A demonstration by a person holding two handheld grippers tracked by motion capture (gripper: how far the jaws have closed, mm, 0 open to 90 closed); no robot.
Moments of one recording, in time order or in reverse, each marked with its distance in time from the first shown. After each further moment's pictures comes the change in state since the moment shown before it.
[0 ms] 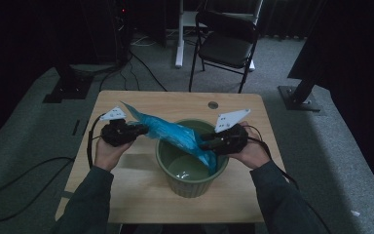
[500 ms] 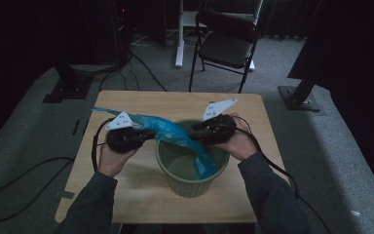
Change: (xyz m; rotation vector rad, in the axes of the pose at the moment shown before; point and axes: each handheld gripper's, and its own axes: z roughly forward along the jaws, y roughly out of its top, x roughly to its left) left arm -0.036 0.005 -0.004 -0.036 -0.024 0.119; right arm -0.013 0.030 0.027 0.023 -0.060 0.051
